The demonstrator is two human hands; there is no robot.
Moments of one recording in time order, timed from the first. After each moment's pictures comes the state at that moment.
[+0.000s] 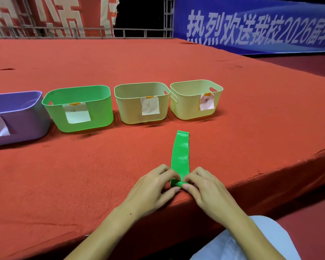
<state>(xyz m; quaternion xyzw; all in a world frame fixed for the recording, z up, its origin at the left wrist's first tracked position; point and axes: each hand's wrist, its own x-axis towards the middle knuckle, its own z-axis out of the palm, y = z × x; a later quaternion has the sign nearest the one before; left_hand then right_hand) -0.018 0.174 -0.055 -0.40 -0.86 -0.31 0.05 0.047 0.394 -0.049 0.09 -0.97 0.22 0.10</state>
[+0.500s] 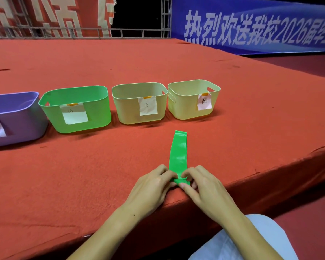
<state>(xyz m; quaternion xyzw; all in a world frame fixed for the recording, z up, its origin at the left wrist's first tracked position) -0.020 0.180 -0.062 -0.37 -0.89 -0.26 0.06 0.052 0.390 -0.045 0.07 -0.96 0.24 0.12</state>
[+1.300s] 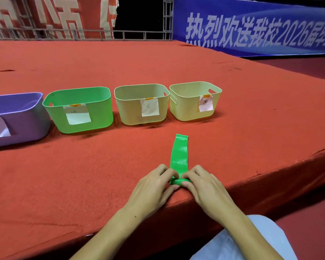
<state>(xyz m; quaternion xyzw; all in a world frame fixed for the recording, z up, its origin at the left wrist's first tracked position) -0.016 0.179 -0.060 -0.36 -0.89 -0.27 0.08 0.044 0.387 -0.045 0.05 -0.98 0.17 0.08</state>
